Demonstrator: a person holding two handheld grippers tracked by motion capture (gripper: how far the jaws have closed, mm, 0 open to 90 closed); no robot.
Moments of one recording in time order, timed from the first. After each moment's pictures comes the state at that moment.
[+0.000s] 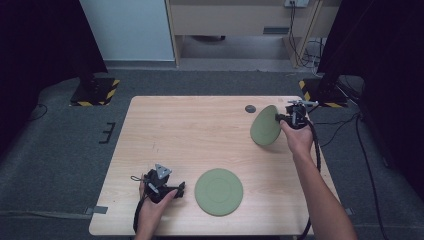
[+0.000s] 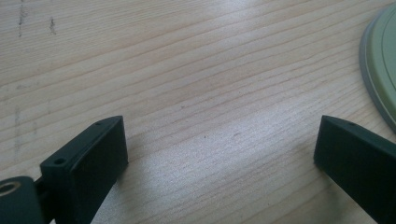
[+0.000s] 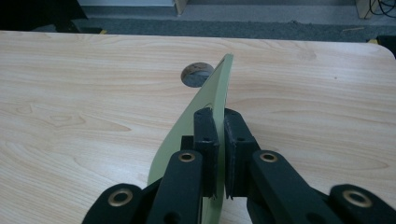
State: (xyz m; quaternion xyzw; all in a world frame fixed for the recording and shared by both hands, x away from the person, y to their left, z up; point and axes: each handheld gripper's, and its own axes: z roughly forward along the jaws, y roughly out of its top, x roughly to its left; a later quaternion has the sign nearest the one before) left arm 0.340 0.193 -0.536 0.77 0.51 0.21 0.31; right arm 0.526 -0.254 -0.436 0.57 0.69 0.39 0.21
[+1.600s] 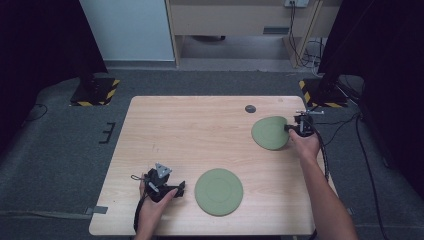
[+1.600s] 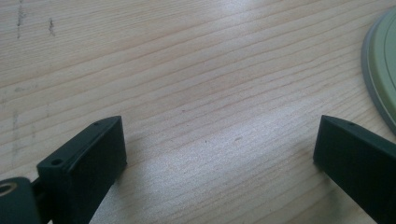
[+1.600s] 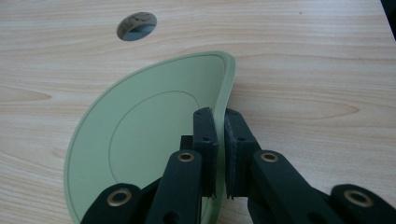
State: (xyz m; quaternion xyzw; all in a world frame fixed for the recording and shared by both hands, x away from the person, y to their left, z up) left arm 0.343 0.193 -0.536 0.77 0.51 0.21 0.32; right arm 0.538 -0.298 -0.494 0.61 0.68 0.35 0.19
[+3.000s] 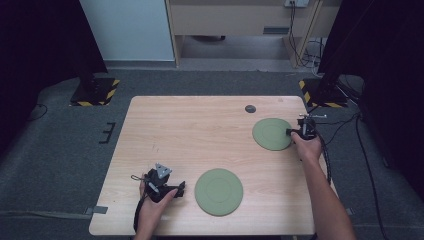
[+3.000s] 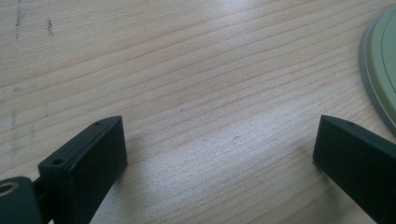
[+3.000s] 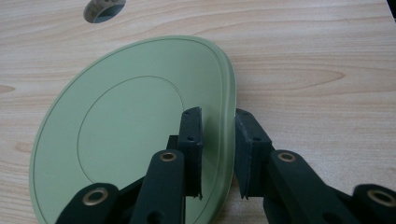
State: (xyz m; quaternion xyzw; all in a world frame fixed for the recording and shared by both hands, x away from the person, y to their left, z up) left arm 0.342 0.193 -0.536 0.77 0.51 0.21 0.32; right arm 0.538 -0.313 -0.512 0.64 0.67 0.33 0.17
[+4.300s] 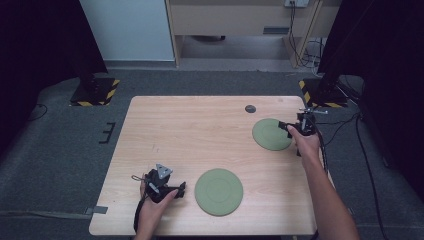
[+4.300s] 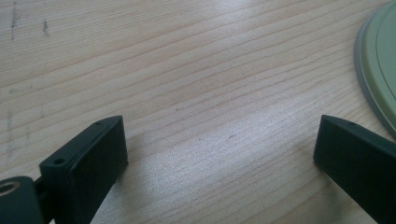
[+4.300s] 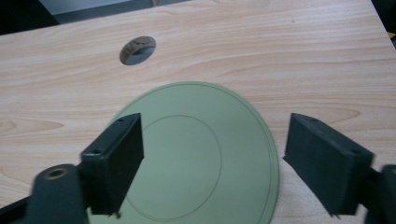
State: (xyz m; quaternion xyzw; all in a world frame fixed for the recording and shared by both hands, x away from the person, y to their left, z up) left arm 0.341 0.191 -0.536 0.78 0.50 0.21 0.32; right arm 0.541 -0.301 -0.489 0.64 0.65 0.38 0.18
